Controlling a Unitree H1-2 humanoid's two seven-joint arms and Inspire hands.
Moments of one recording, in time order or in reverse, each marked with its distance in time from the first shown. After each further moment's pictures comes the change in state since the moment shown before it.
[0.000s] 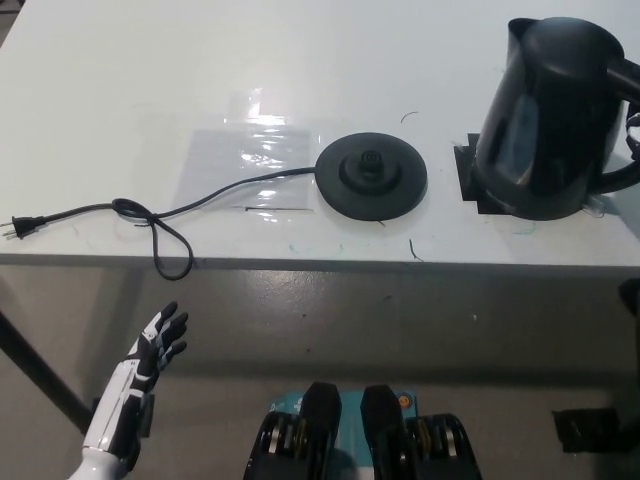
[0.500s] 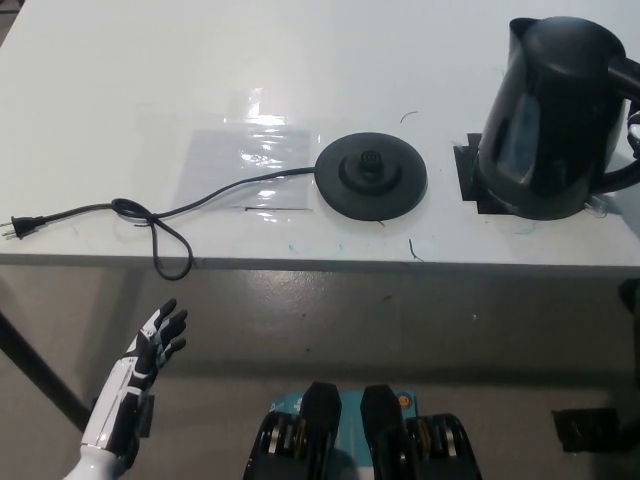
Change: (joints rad) left_arm -0.003 0.006 0.000 0.000 -0.009 0.001 -0.009; right_arm -0.003 0.022 0.004 -0.042 -0.027 0.010 -0.040
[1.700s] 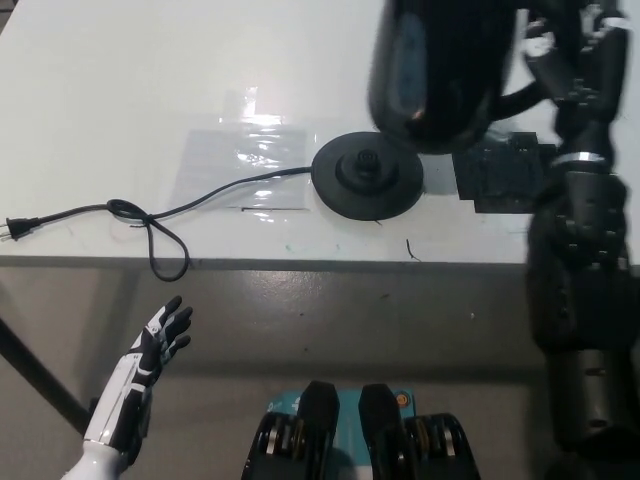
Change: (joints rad) left_arm -0.011 0.000 0.000 0.001 0.001 0.004 -0.015; right_arm -0.144 0.204 0.140 -0.109 -0.129 0.044 -0.108
